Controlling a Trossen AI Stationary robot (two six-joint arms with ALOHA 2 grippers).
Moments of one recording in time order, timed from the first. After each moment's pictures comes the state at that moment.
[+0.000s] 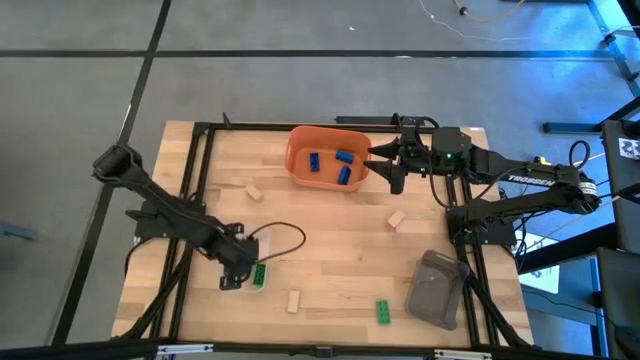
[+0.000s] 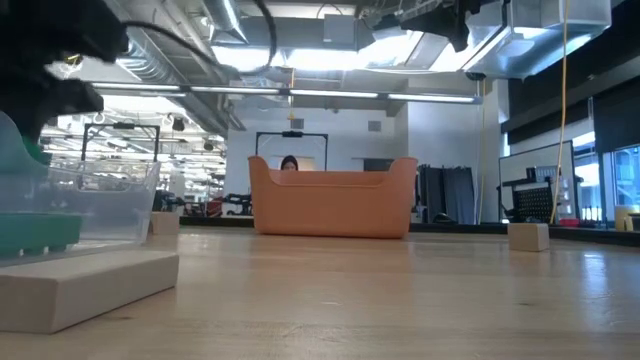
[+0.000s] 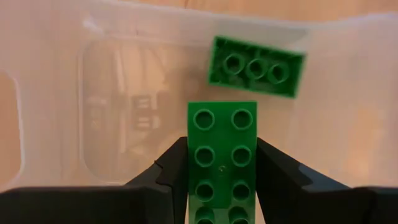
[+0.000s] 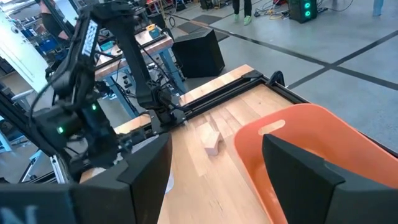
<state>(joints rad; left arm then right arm) -0.58 1.34 0.81 -0.74 -0.04 -0.69 -0.19 1.00 0.93 -0.14 0.02 0.38</state>
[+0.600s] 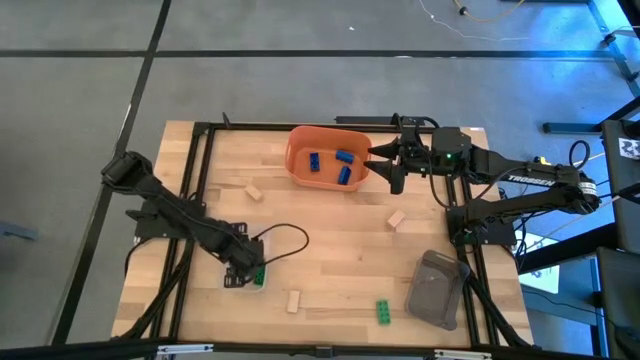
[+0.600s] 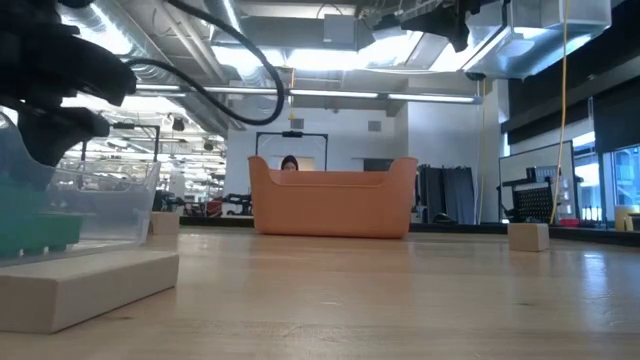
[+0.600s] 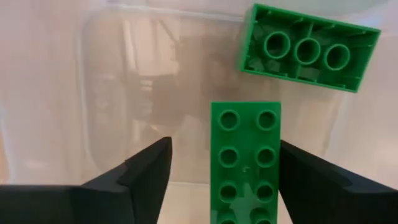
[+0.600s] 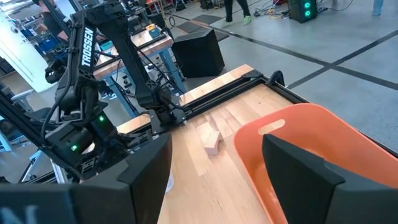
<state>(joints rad) -0.53 1.45 0.81 -0.76 -0.01 -0.64 -0.19 1.00 0.93 -0.14 0.02 0.38</state>
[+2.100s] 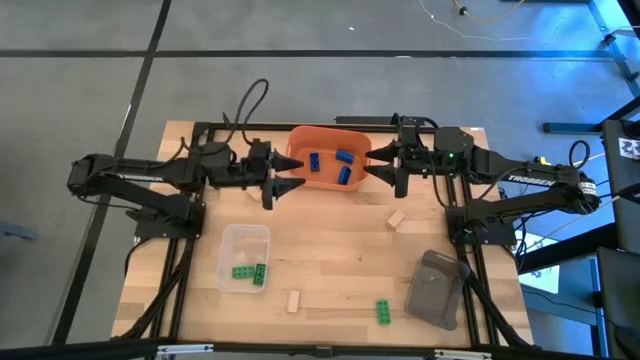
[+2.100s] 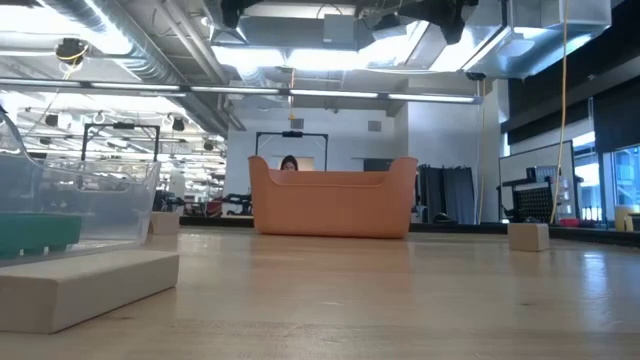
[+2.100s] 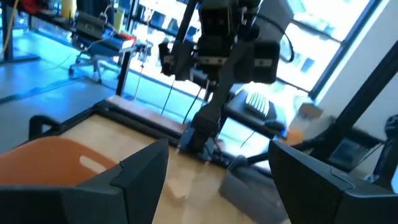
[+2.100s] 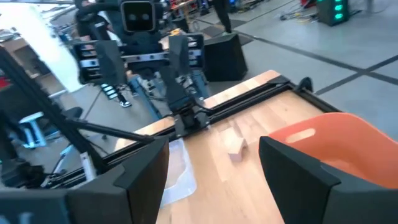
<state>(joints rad) 0.05 1.05 0.87 0.23 -0.09 -0.39 -0.19 1.00 0.93 -0.09 -0.09 0.38</state>
